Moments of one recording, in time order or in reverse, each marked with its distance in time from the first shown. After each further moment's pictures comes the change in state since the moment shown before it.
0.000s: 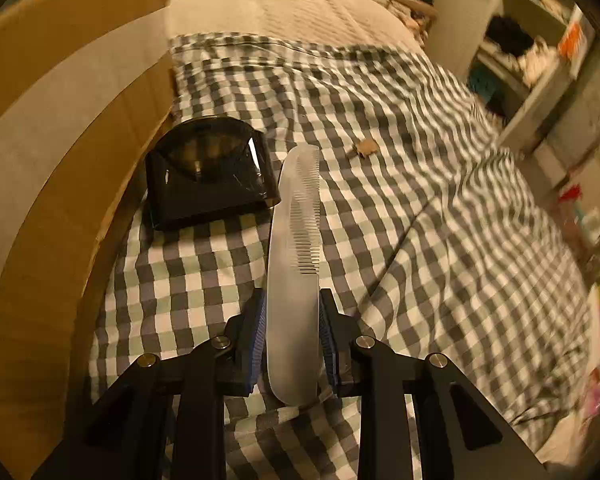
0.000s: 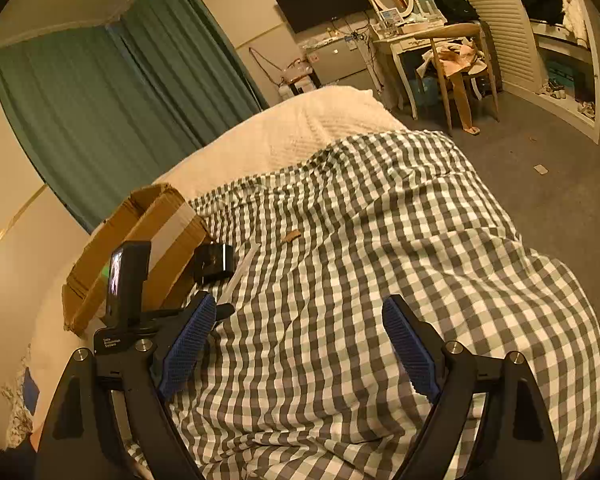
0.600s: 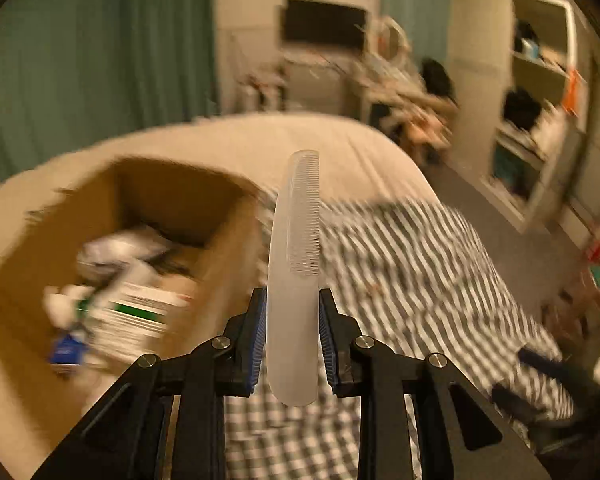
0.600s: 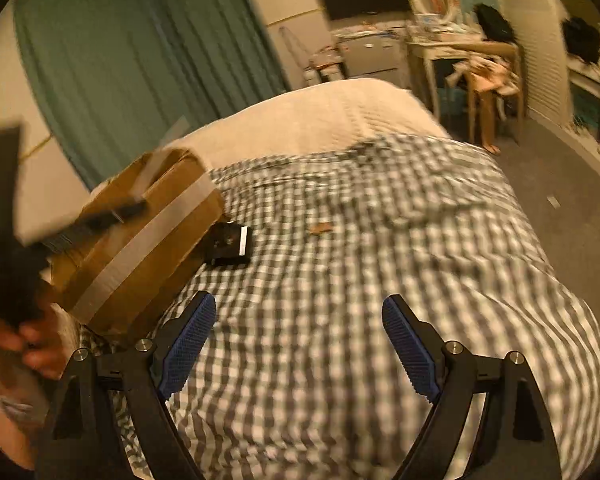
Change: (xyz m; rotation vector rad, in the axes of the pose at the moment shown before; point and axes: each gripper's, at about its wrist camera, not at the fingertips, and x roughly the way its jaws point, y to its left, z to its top) left arm -0.153 0.001 0.019 -0.114 -0.417 0.171; right arm 0.059 0.068 0.010 -0.199 0.061 0.005
